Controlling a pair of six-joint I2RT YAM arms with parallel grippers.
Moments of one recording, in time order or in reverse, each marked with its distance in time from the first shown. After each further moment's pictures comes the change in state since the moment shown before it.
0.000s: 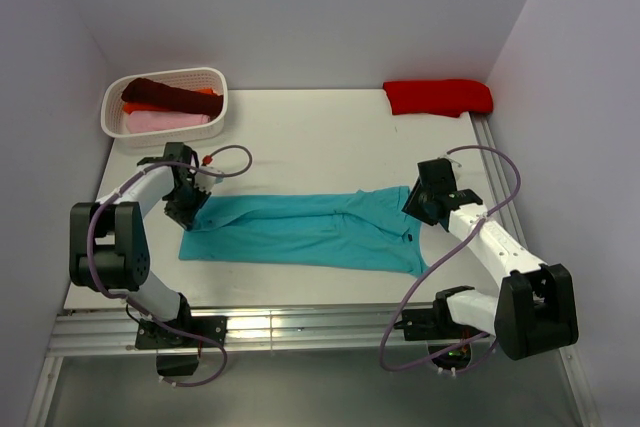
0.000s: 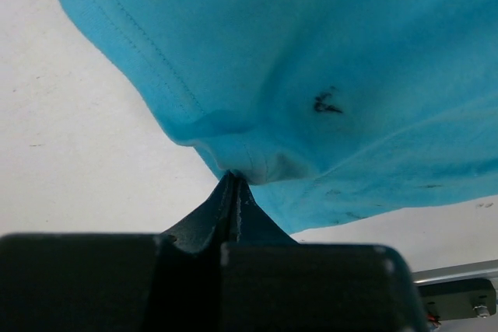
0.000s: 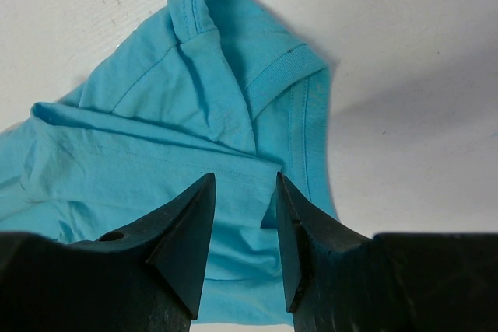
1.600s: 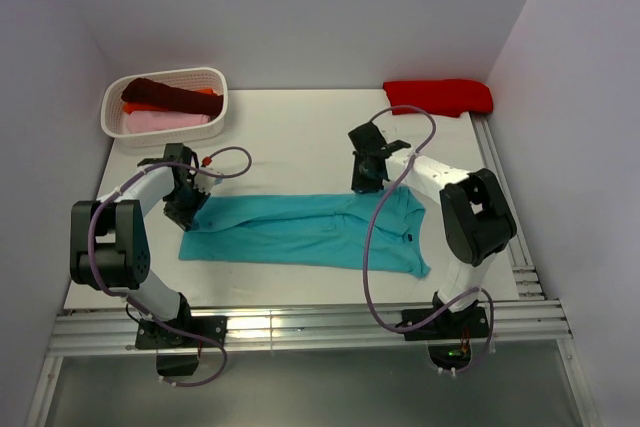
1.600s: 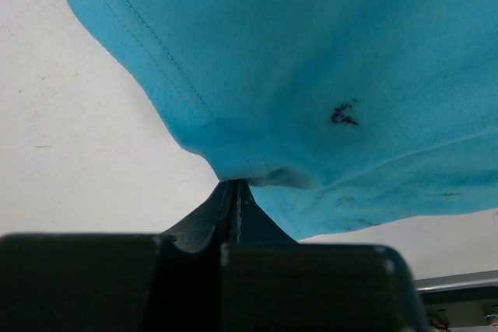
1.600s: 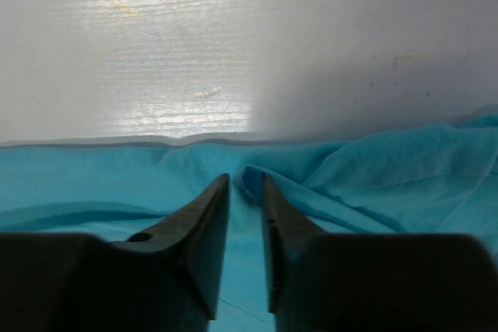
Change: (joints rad) left arm 0.011 0.011 -0.011 0.024 -0.024 0.011; right arm 0.279 0.606 0.513 -0.029 -0.036 -0.078
